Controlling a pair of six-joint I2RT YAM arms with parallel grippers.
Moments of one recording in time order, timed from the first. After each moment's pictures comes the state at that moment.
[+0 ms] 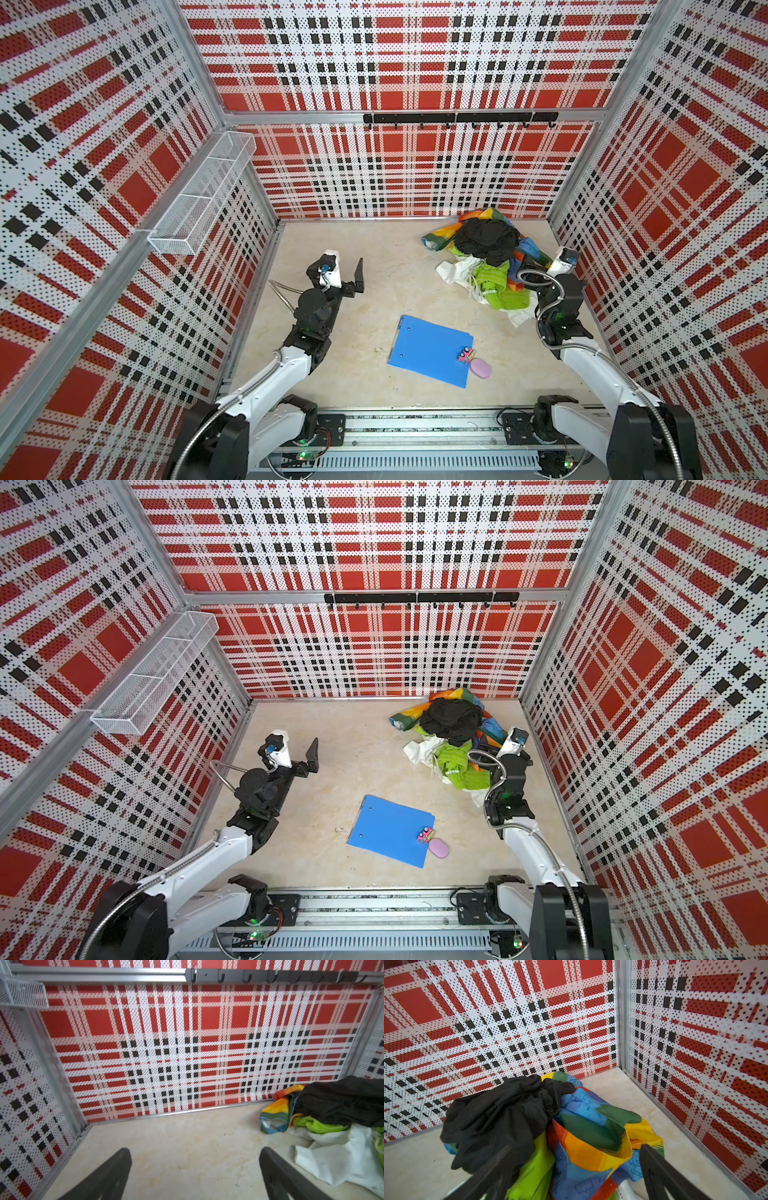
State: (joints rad) left arm -0.35 1.02 0.48 0.64 -0.18 0.05; right arm 0.02 1.06 0.53 0.40 0.24 0.25
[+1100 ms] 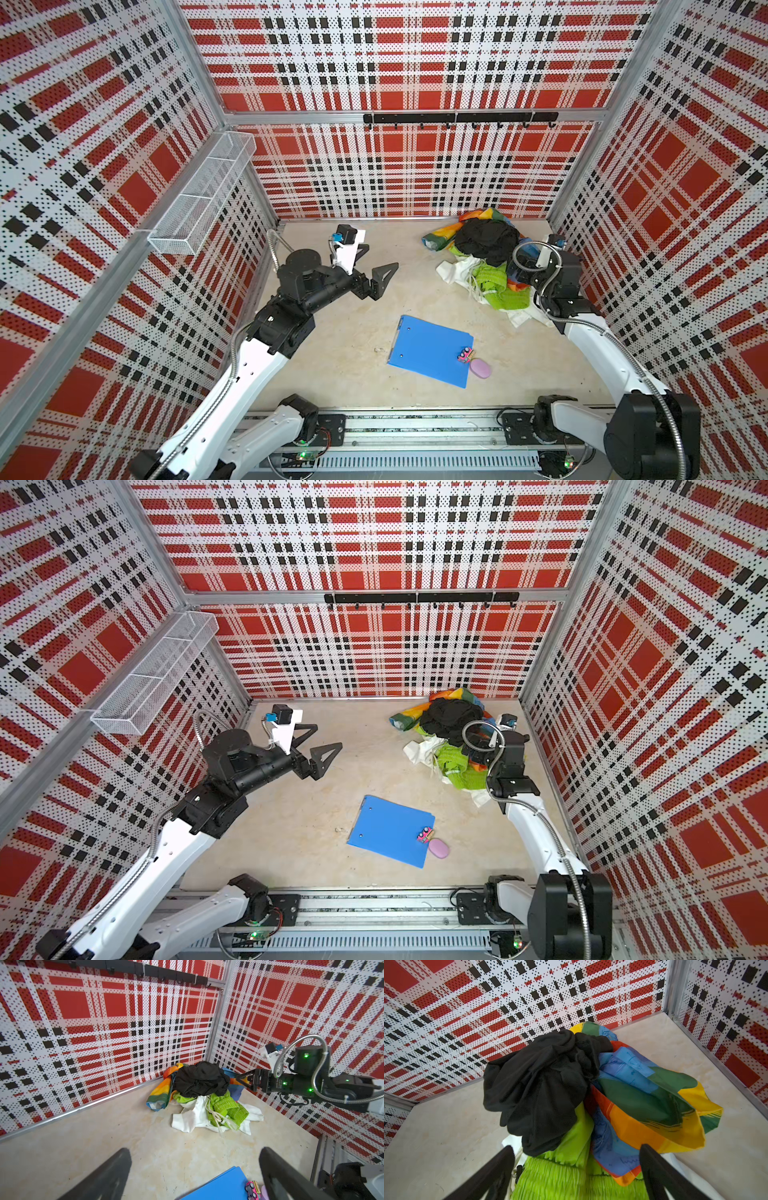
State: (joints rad) left arm -0.47 0.93 1.06 -0.26 0.34 -0.09; right arm 0.01 1.17 0.78 -0.05 -0.04 0.33
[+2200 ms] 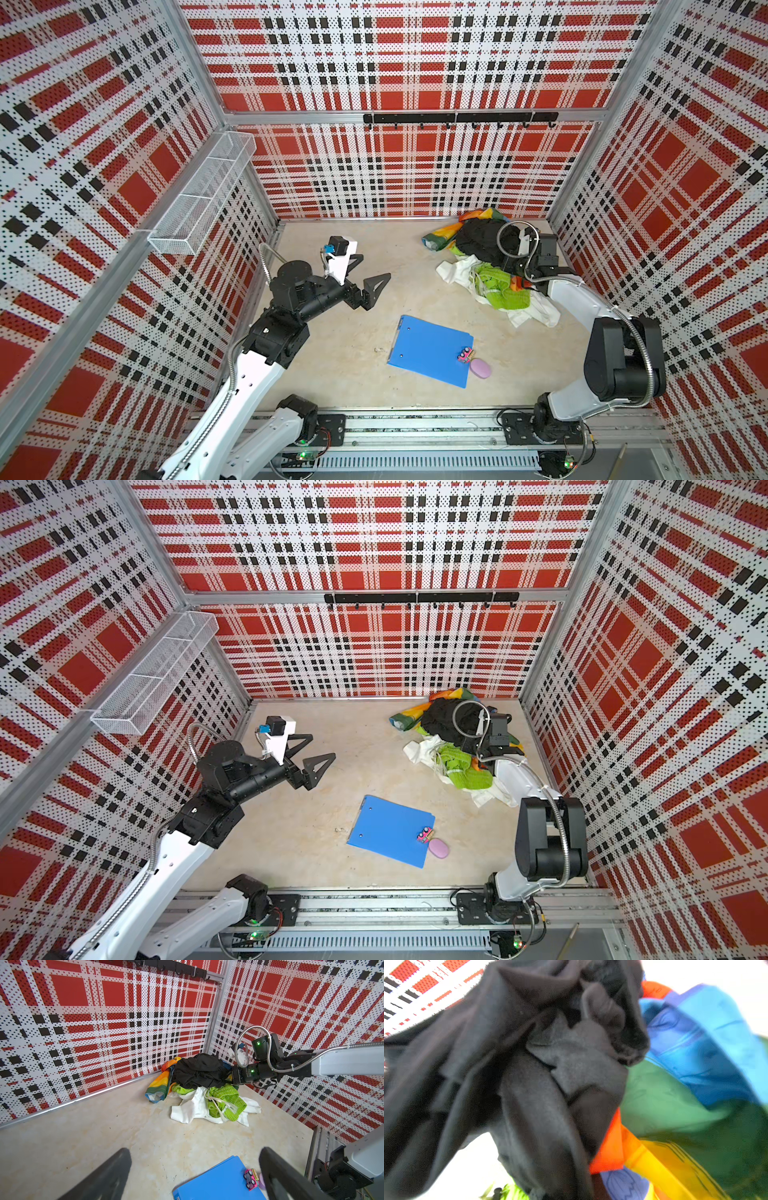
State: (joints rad) left arm -0.38 0.86 0.94 -0.23 0.44 -0.11; right arm 0.01 1.55 1.07 -0.20 -0.11 0.32
